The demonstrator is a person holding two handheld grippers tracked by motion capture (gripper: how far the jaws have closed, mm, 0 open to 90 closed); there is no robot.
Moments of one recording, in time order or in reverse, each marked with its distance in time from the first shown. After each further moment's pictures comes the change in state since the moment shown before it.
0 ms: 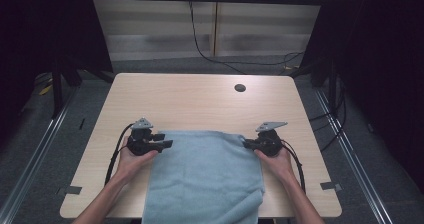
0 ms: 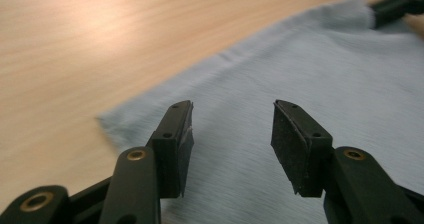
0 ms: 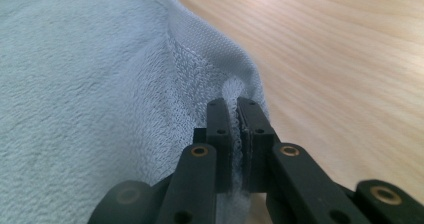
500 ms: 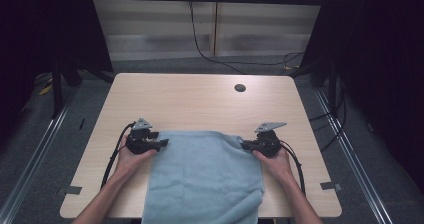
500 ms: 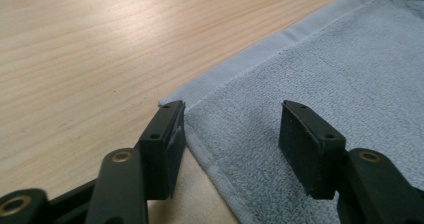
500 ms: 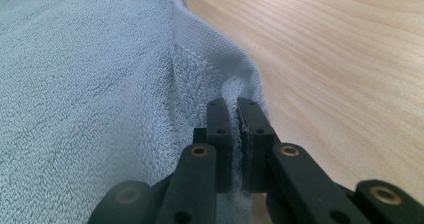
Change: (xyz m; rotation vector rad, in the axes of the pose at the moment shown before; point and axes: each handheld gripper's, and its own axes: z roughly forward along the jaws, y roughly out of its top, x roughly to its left) left arm 0.011 -0.011 0.014 0.047 0.110 0.051; right arm 0.001 0.000 0.001 -0.007 0.032 0.013
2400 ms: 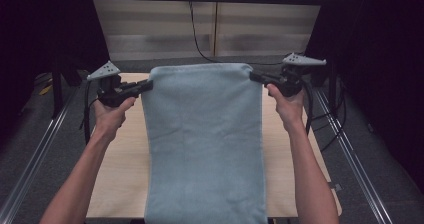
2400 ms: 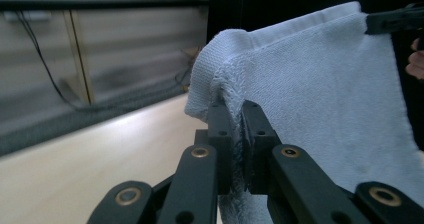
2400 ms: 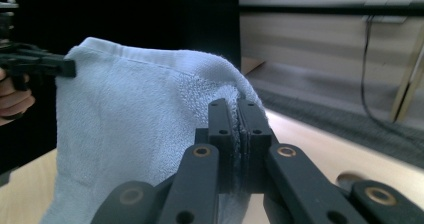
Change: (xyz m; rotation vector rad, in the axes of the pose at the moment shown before) left arm 0.012 0.149 -0.126 -0.426 -0.098 0.023; right arm -0.019 0.171 -0.114 -0.485 0.011 0.011
